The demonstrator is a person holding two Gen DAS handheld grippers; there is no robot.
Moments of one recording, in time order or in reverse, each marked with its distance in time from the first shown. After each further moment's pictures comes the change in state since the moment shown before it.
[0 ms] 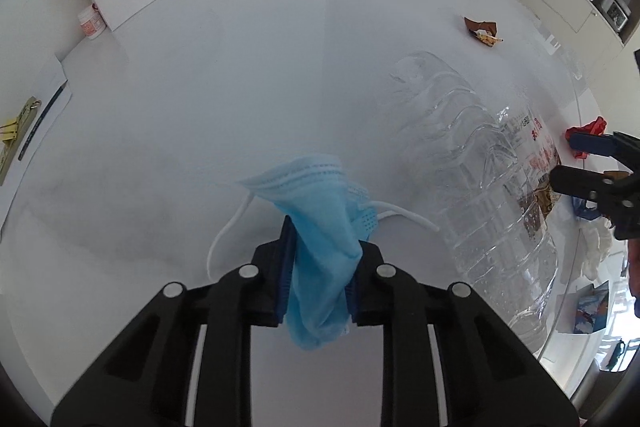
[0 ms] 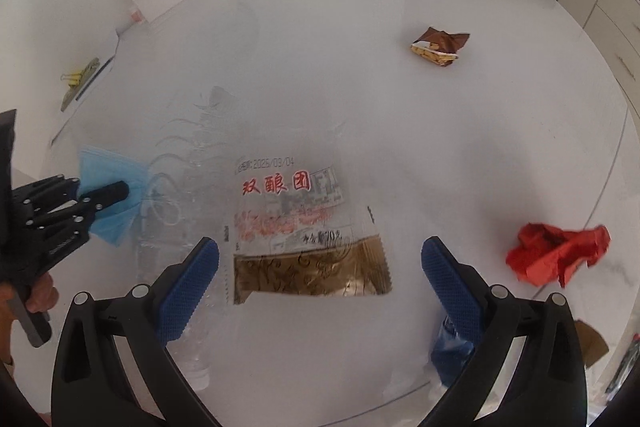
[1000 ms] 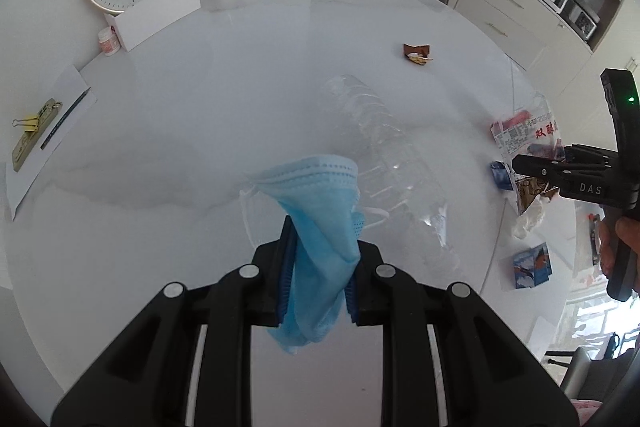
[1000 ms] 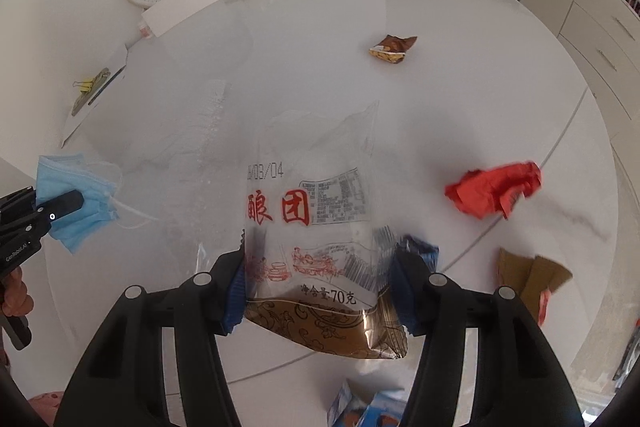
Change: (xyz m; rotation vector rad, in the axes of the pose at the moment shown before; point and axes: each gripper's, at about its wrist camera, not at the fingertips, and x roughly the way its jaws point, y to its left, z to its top) left arm -0.108 -0.020 -0.049 0.034 -0.096 -0.090; right arm -0.093 -0.015 -0.081 0.096 -0.096 -0.025
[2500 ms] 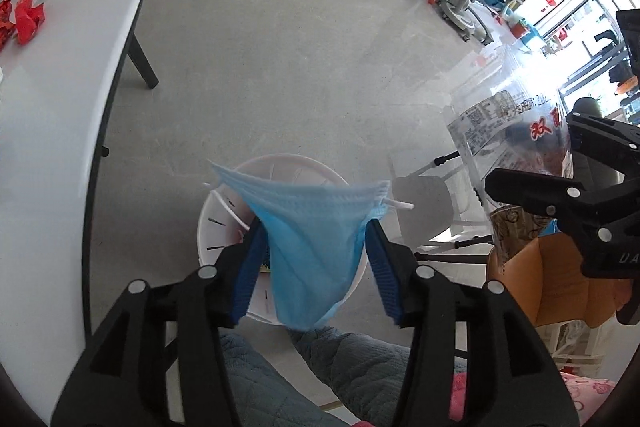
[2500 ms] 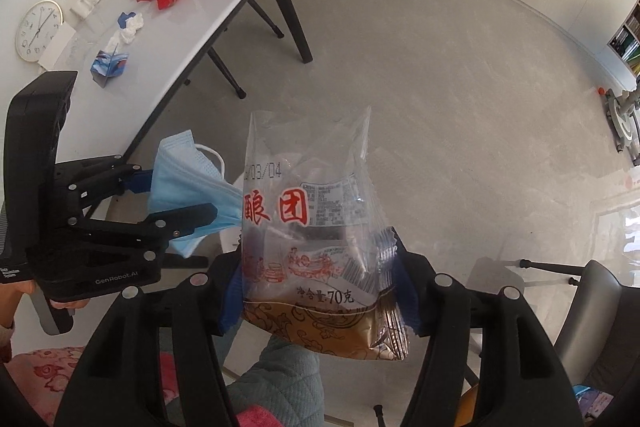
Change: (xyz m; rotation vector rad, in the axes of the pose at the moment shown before) left arm 0.042 -0.477 -0.272 0.675 0.328 -0.438; right arm -0.175 -0.196 -0.451 0.516 0.067 -0.203
